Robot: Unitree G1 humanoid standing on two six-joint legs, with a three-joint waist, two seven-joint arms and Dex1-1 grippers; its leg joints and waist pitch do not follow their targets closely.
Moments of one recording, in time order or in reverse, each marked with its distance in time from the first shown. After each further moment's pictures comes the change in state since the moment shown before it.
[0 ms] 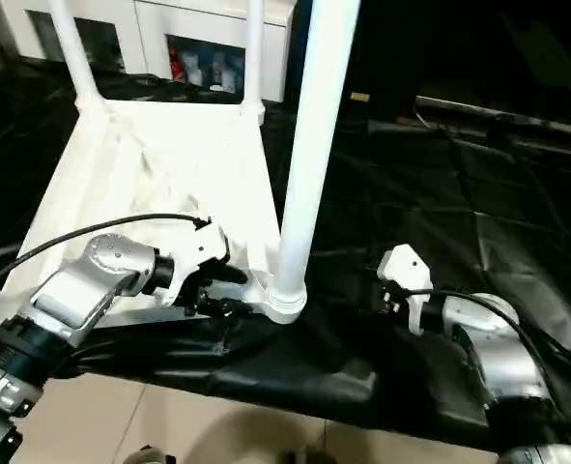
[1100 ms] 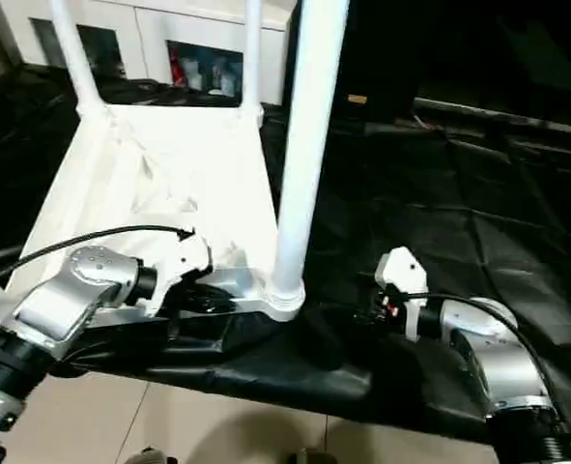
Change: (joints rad) left arm 0.049 0.041 0.027 0.033 0.018 -0.080 -0.024; right arm 0.027 0.002 0.011 -0.080 0.036 0.074 0.006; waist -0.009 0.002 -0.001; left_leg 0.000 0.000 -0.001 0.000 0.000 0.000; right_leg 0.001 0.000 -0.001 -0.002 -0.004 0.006
